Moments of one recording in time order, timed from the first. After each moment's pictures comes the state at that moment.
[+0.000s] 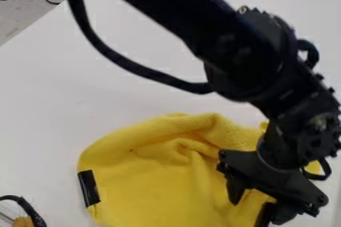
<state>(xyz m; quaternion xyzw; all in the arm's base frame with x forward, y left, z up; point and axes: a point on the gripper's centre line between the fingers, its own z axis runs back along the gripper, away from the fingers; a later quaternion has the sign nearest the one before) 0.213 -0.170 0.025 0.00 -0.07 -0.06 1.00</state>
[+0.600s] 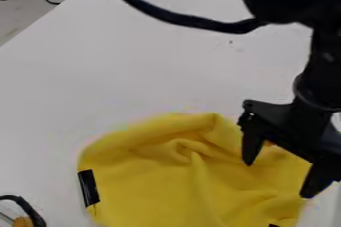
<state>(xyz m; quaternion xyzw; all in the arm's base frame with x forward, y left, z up) 0.219 -0.182 0.083 0.02 -0.03 -0.09 1.00</state>
